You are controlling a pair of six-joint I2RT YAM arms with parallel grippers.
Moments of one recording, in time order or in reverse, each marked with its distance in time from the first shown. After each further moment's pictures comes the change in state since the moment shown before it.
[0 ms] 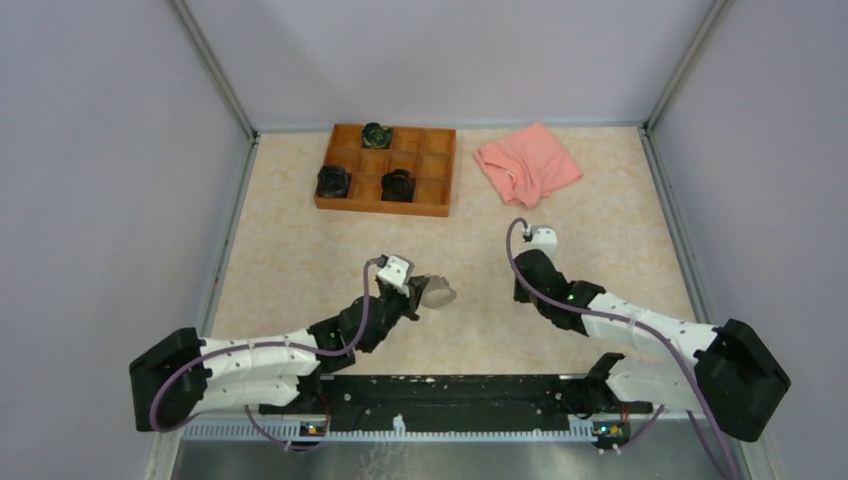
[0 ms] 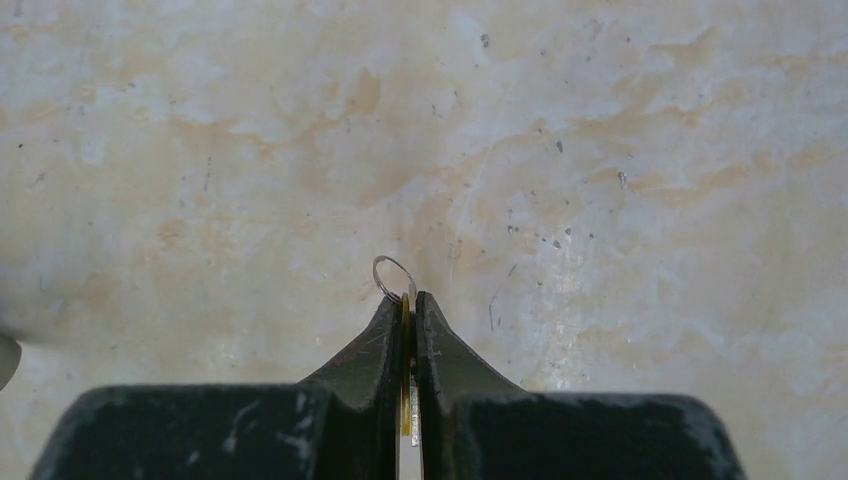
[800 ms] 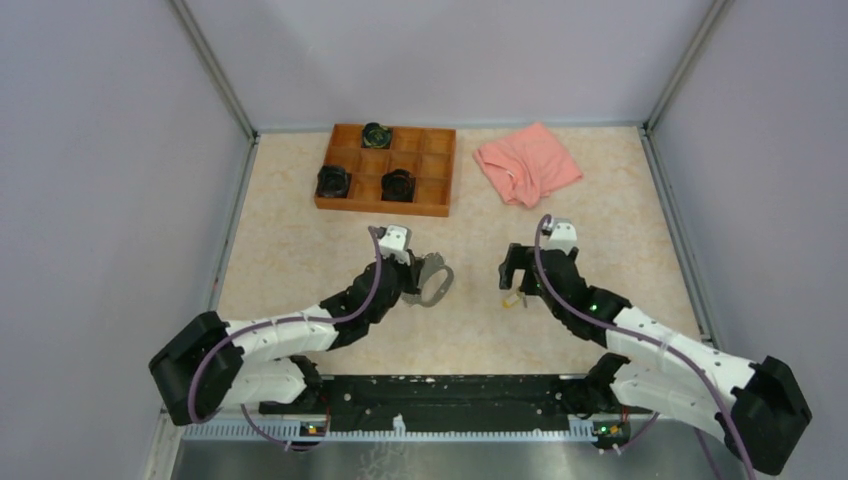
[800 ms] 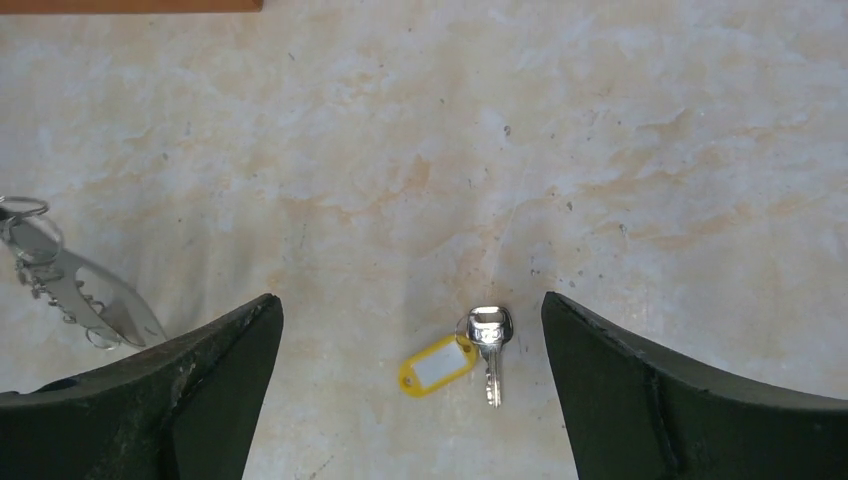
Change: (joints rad) left arm 0.206 0.187 0.148 -0.113 0.113 -0.147; right arm -0.023 -0.180 -0.045 0.064 0.002 0.045
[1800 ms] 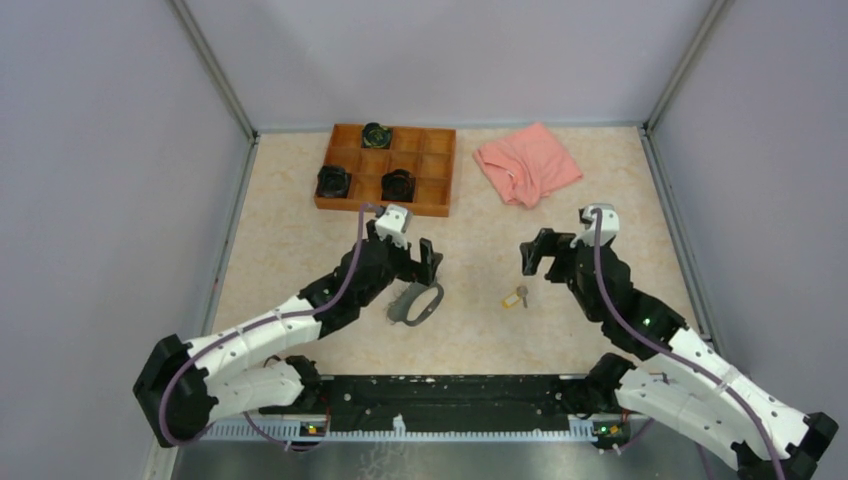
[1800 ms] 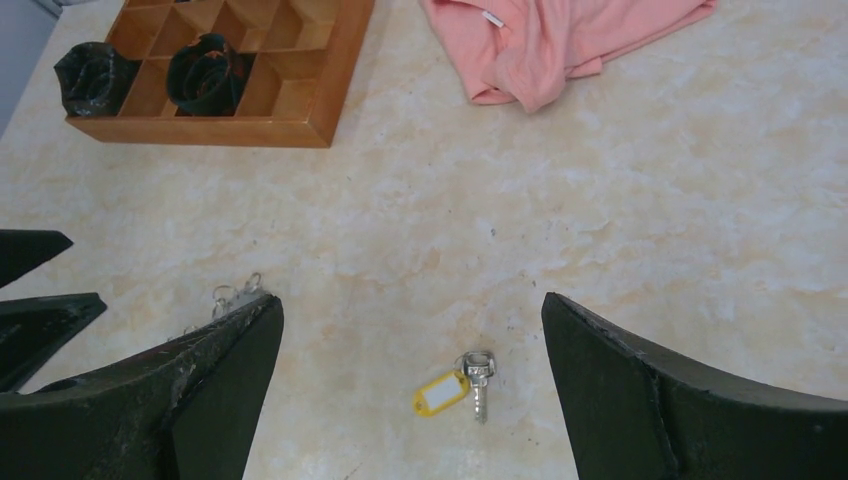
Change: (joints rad) left arm 0.089 -0.093 0.175 -0.304 0.159 0.052; right arm 0.000 -0.294 0.193 -0.242 0.066 -0.103
